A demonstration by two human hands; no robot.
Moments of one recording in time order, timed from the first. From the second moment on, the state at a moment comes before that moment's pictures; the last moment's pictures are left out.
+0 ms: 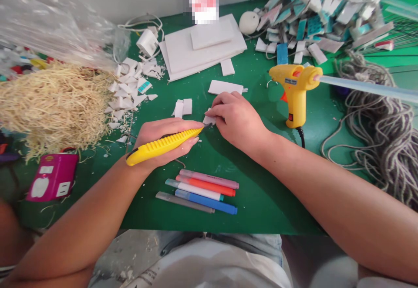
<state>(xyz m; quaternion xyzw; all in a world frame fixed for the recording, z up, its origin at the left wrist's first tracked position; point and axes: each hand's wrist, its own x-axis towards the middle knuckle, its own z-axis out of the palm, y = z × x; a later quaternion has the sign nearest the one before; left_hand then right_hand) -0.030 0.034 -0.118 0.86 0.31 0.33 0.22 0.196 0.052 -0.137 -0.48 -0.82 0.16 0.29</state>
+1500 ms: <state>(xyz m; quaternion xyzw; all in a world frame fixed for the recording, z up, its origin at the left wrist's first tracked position) -0.032 0.030 -0.109 0.79 0.44 0.40 0.13 0.192 0.043 -0.122 -0.56 -0.77 0.15 0.27</state>
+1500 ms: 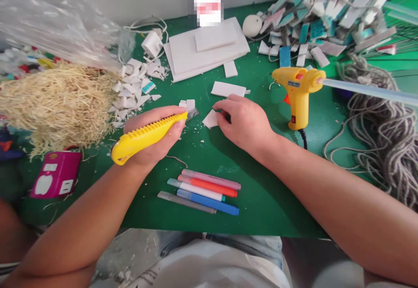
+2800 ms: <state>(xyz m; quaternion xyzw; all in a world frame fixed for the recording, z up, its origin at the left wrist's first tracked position) -0.032 0.030 -0.114 0.78 0.45 0.40 0.15 0.189 0.042 -0.130 -0.49 -0.83 0.11 0.24</state>
